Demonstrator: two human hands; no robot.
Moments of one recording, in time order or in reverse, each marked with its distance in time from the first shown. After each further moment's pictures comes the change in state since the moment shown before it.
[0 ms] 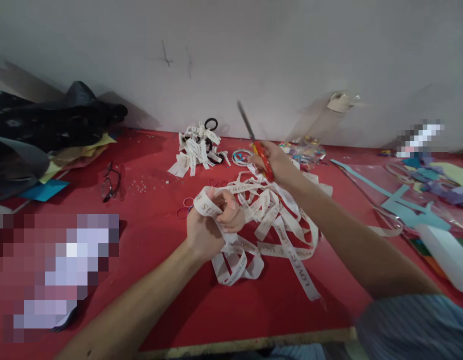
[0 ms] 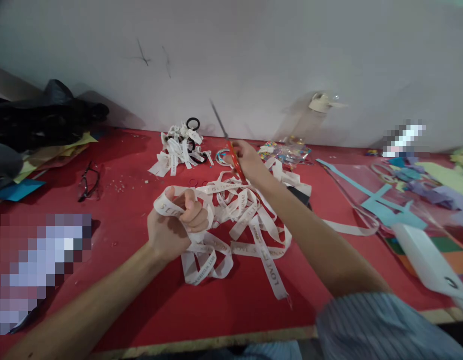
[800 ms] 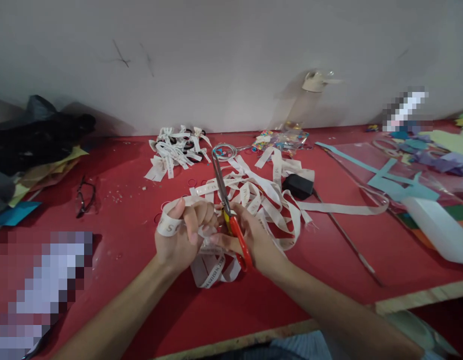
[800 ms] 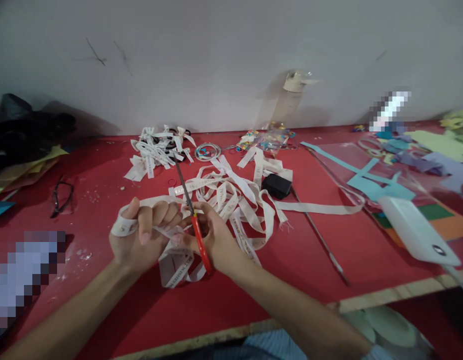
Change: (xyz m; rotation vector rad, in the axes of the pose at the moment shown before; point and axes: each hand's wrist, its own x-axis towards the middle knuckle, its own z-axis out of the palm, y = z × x) left_hand -0.005 -0.010 0.009 0.239 0.061 0.160; right_hand -0.152 -0.012 0.046 0.848 -0.180 0.281
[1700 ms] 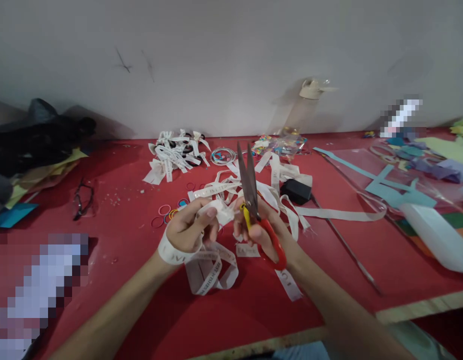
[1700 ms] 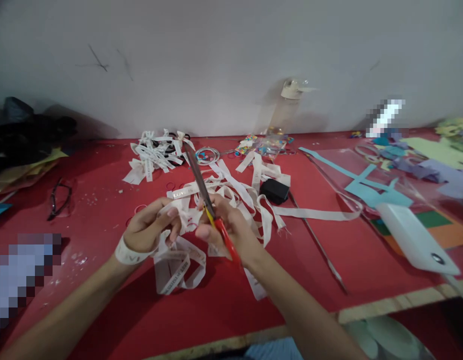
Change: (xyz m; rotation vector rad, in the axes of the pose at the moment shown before) left_hand 0.012 -0.001 -0.009 0.650 -0.051 -0.077; right_hand -0.002 -0.026 -0.039 -0.355 -0.092 -0.219
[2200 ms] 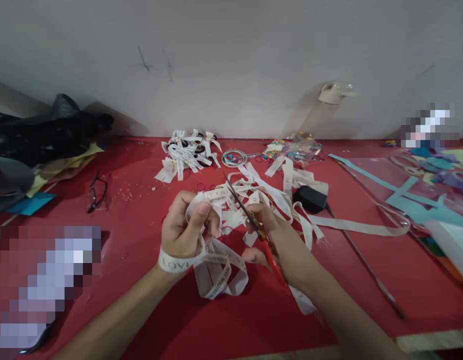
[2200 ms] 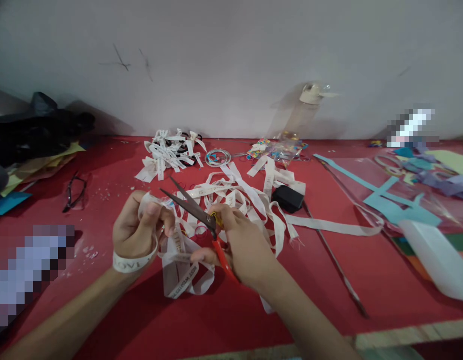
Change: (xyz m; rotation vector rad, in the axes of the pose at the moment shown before) left_hand -0.006 0.015 0.010 -0.155 0.325 0.370; right_hand -0.002 -0.009 -0.001 -0.837 -0.030 0.020
